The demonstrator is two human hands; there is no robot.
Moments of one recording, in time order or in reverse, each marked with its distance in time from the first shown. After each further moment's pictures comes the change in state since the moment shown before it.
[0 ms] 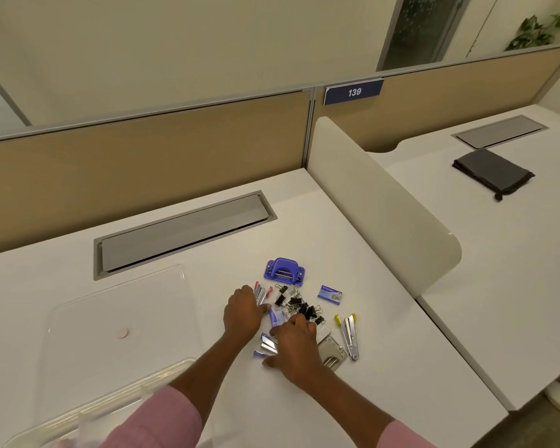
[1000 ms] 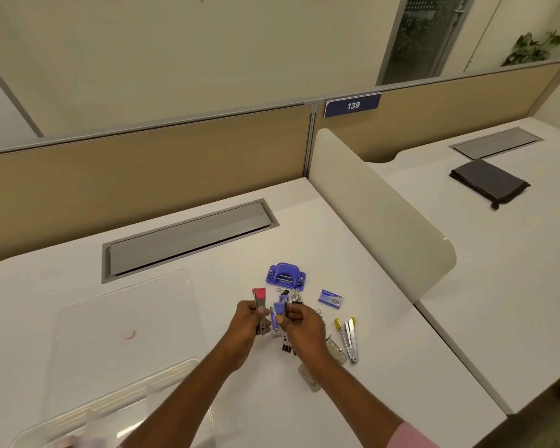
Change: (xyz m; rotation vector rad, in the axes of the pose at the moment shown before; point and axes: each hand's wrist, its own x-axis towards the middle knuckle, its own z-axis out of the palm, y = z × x) left_hand -0.055 0.000 -0.029 -0.986 -0.288 -0.092; right_hand 0.000 0.000 -0.029 1.074 0.294 0.283
